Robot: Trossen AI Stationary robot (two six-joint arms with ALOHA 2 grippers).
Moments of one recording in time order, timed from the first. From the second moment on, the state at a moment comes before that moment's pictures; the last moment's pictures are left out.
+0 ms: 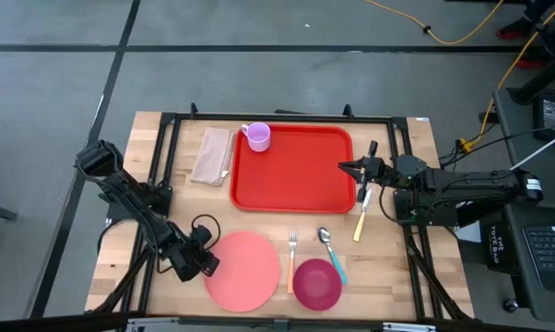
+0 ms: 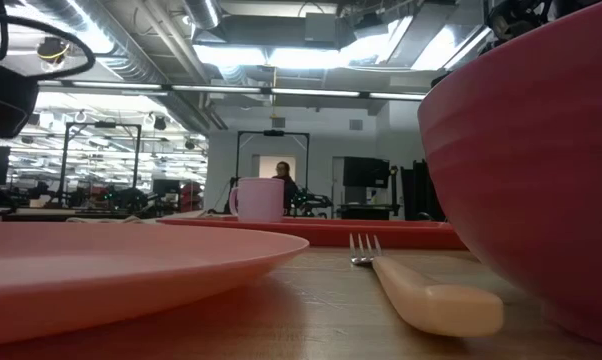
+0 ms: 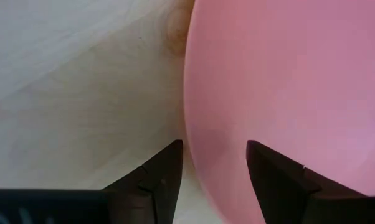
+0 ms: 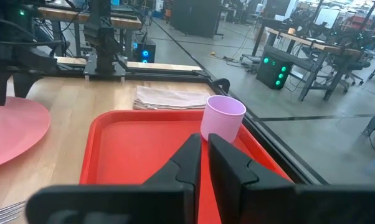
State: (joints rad) left arm -0.83 1.46 0.62 -0.32 -0.26 -1.85; right arm -0.11 0.62 0.28 0.22 0.21 -0.13
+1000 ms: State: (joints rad) left arm -0.83 1.46 0.55 -0.23 -0.29 -1.87; right arm -0.11 0.62 0.28 0.22 0.21 -0.13
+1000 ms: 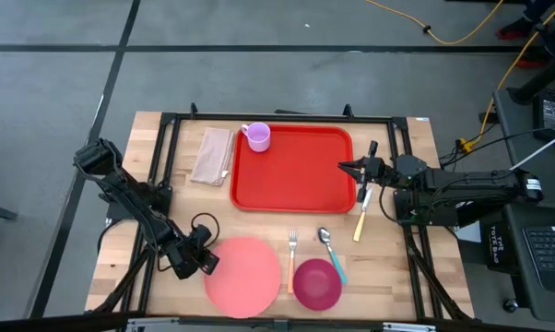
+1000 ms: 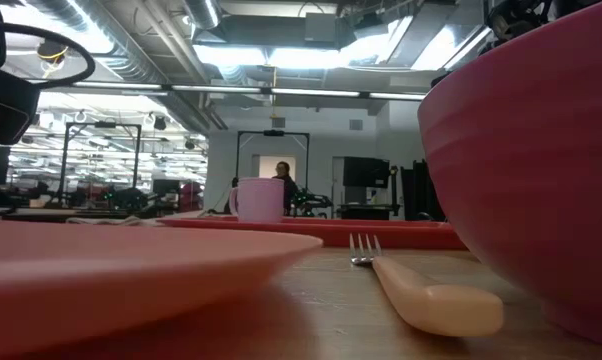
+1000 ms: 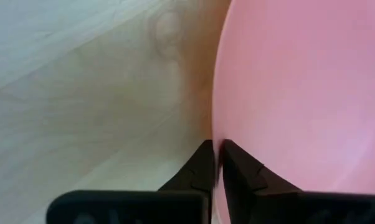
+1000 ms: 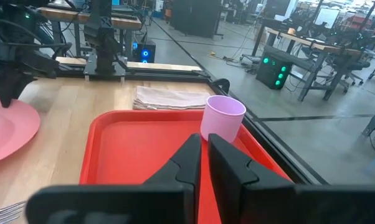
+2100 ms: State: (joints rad) left arm -0.84 1.11 0.54 -0.46 -0.64 -1.86; right arm -0.11 0.62 0.28 0.22 0.21 -0.13
